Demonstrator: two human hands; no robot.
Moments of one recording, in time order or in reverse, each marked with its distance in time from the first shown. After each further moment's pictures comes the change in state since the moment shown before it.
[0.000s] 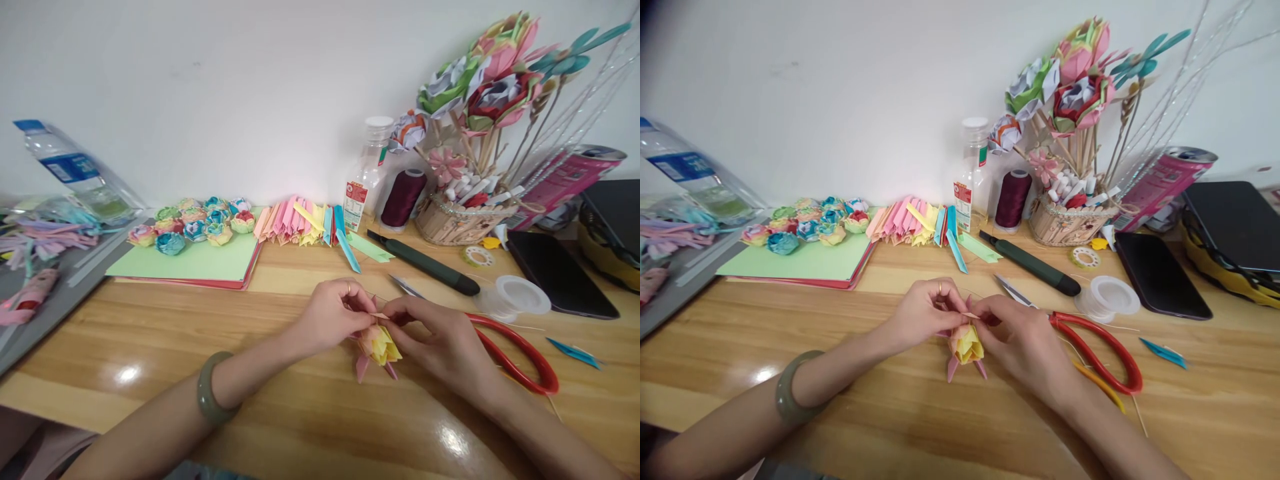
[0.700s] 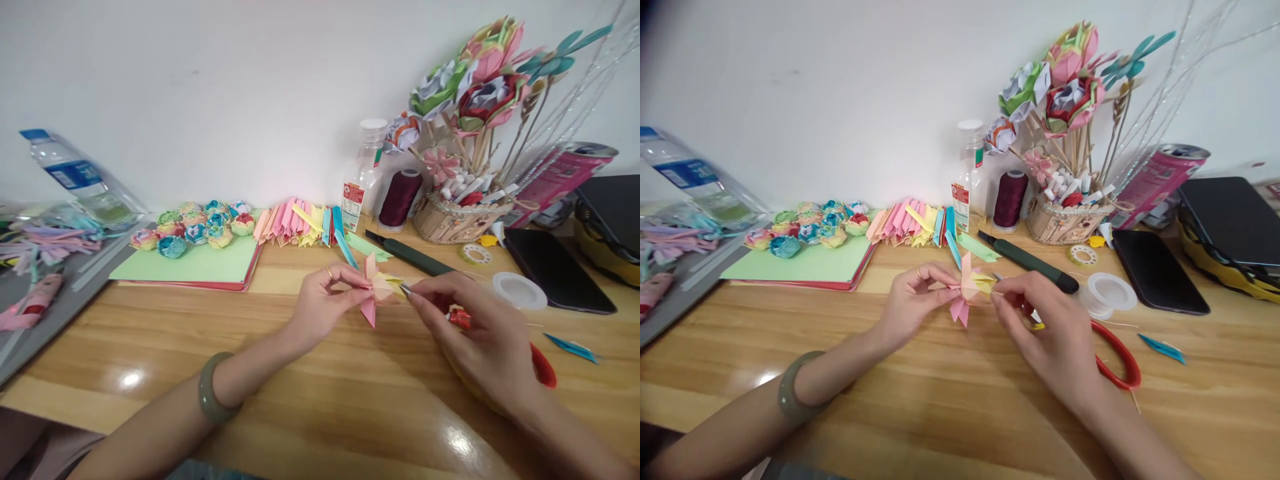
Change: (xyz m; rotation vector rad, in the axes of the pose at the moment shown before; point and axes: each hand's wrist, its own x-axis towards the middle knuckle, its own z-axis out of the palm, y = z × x) left_hand 0.001 0.001 -0.006 -0.170 0.166 0.369; right_hand 0.000 -0.008 -0.015 -0.166 0.413 -0.122
